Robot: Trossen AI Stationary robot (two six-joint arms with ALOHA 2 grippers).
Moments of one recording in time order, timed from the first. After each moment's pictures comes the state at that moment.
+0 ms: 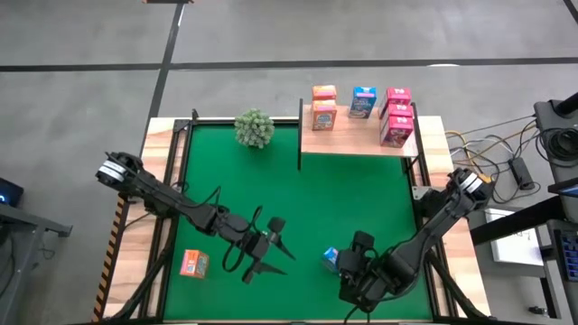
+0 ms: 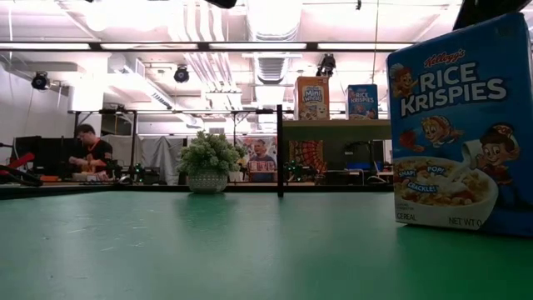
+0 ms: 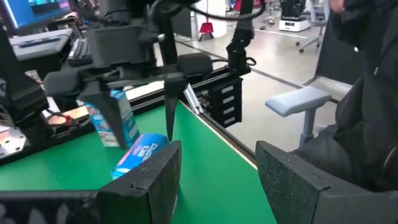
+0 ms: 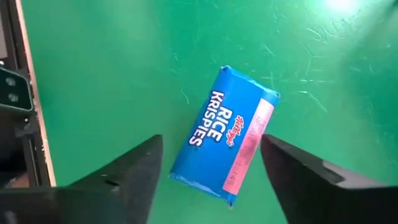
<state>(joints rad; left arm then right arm) -0.42 1.55 0.87 0.51 0.09 0.13 0.75 1.75 1.42 -0.93 0.47 0.99</state>
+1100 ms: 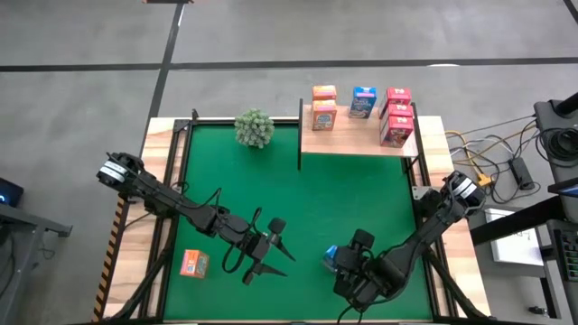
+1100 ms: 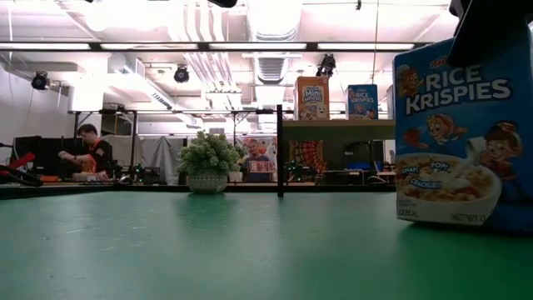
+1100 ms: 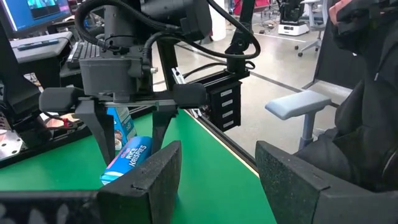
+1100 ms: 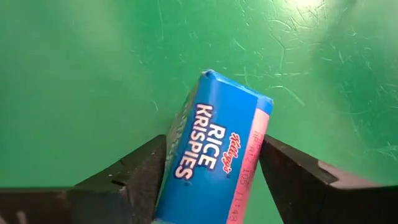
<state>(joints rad) -0.42 1.56 0.87 0.53 0.09 0.12 0.73 1.81 1.42 -0.98 0.54 1.09</state>
